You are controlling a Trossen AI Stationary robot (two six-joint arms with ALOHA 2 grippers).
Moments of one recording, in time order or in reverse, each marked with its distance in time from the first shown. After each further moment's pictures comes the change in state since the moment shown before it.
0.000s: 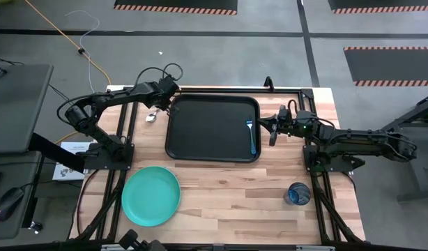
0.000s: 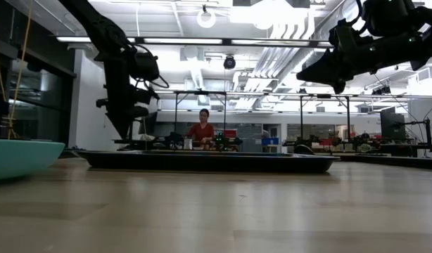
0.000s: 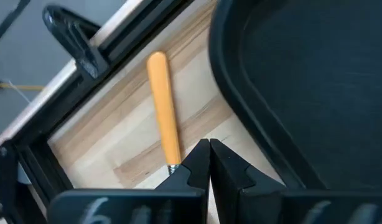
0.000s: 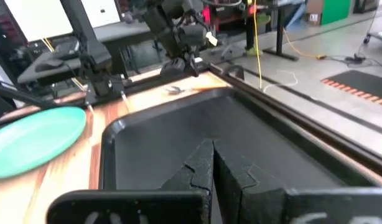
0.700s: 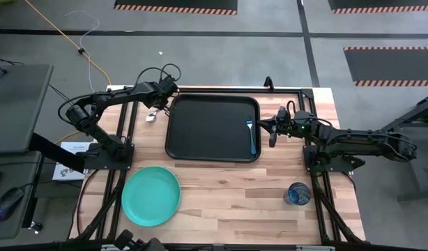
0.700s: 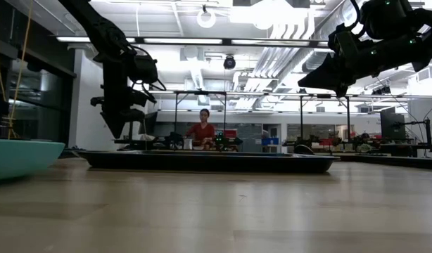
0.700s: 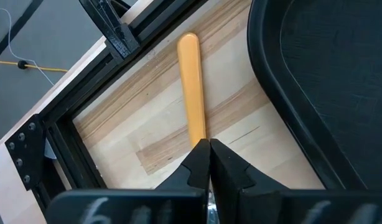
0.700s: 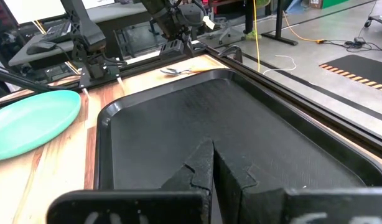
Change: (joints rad) left arm 0.021 0.013 0.000 -0.041 -0.080 -0.049; right arm 0.000 0.001 0.000 -0.066 0.000 -0.001
